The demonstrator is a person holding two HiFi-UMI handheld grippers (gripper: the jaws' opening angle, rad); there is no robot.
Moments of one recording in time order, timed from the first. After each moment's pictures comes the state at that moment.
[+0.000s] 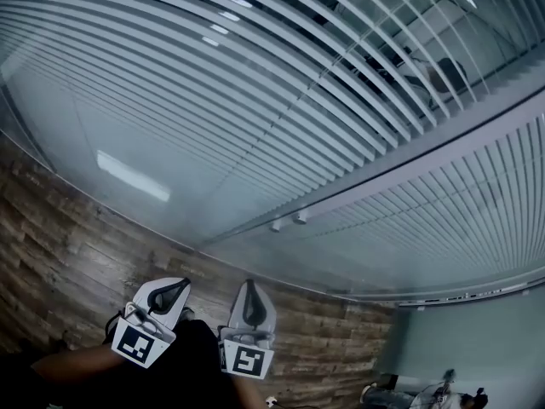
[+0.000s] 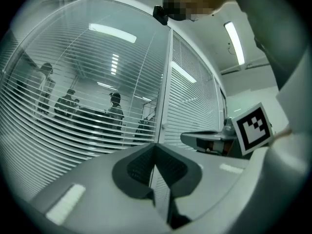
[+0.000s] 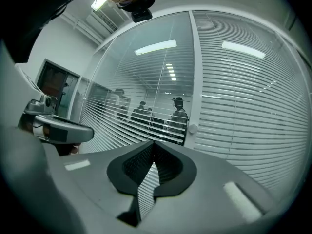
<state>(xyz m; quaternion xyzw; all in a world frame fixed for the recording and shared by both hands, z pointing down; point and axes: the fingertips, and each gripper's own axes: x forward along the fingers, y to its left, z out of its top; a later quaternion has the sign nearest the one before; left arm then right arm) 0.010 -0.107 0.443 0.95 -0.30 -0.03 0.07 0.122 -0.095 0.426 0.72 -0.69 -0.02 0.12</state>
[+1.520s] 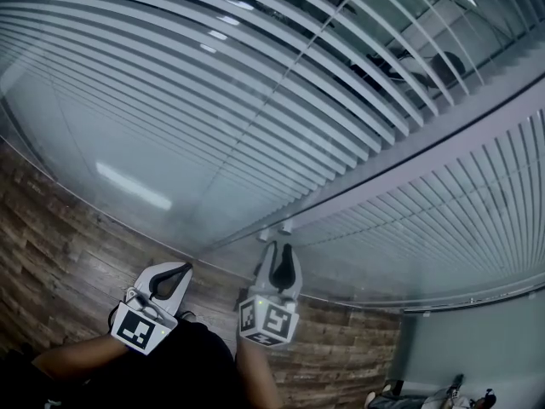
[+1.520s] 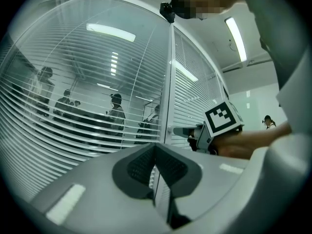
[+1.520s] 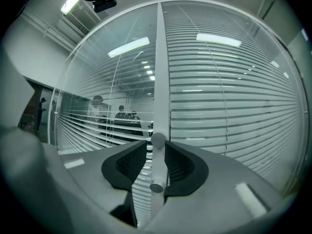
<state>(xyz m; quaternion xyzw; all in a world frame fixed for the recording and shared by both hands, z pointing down) 0.045 -0.147 0.430 0.95 -0.31 -0.03 0.05 0.222 -0.173 0.403 0.77 -0.63 0.03 0.03</state>
